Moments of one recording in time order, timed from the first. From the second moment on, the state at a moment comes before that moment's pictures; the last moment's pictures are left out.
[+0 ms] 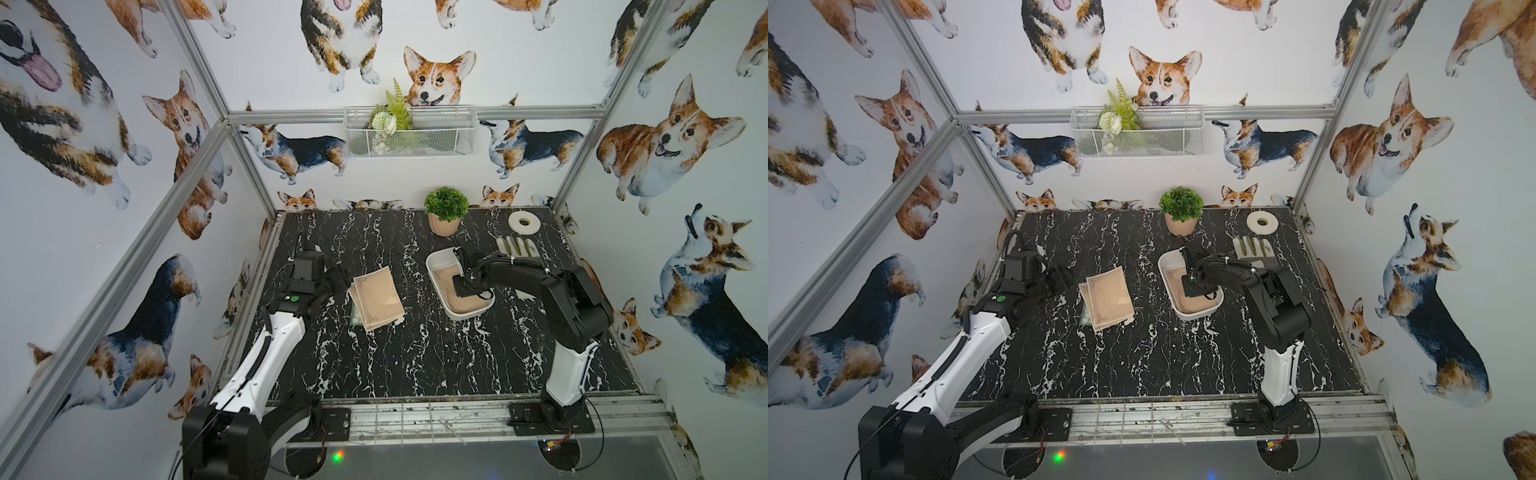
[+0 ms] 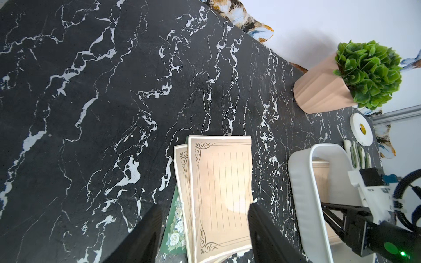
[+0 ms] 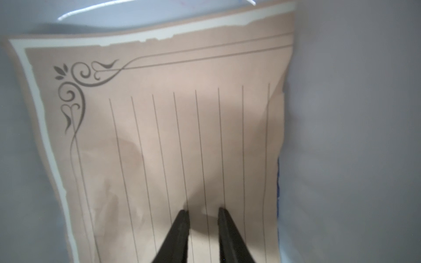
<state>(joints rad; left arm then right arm) -0.18 1.11 0.82 -0.43 0.05 -0.57 0.51 1.89 1.20 -0.56 0.09 0.27</state>
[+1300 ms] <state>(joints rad) -0.17 1.09 0.81 -0.44 0.06 -0.57 0.52 1.98 1.33 -0.61 0.18 0.26</state>
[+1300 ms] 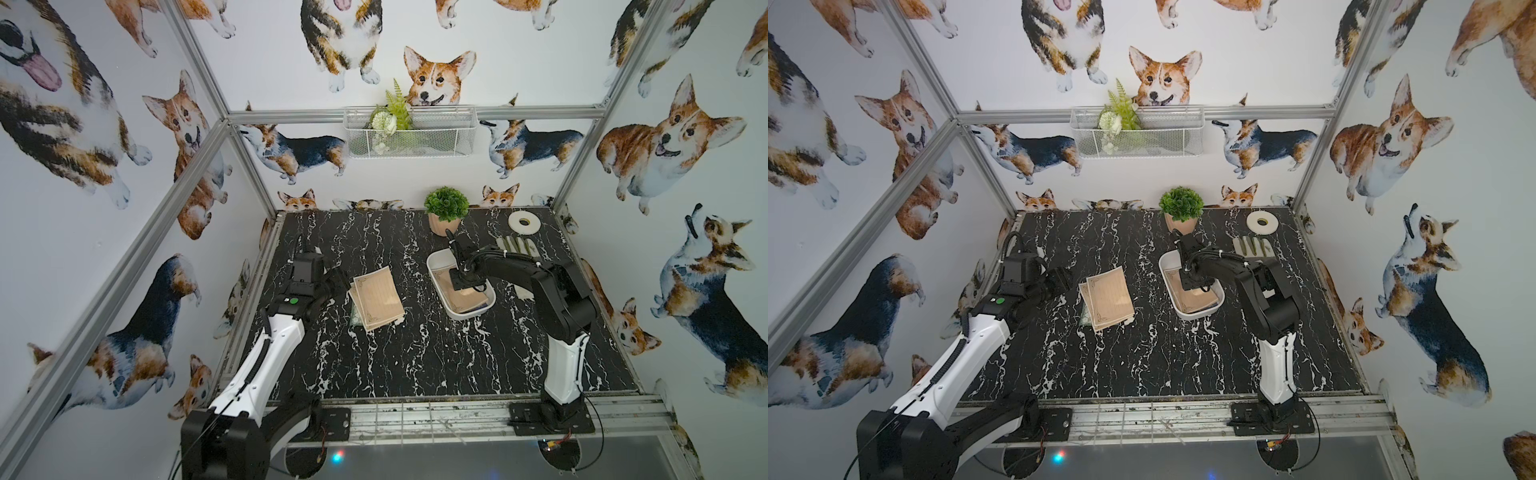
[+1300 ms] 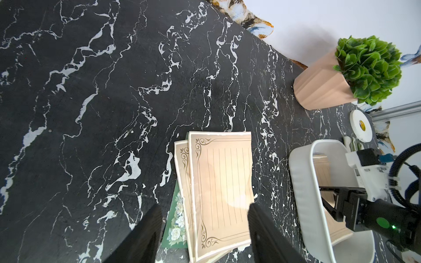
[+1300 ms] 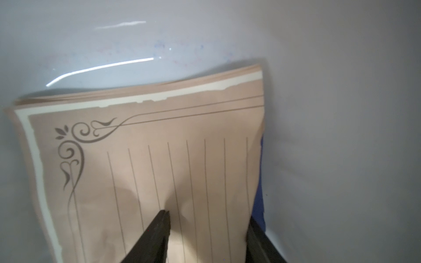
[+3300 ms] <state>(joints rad) -0.59 1.78 0.80 0.83 0.53 -1.10 0.58 1.57 1.36 -0.69 0.04 0.42</state>
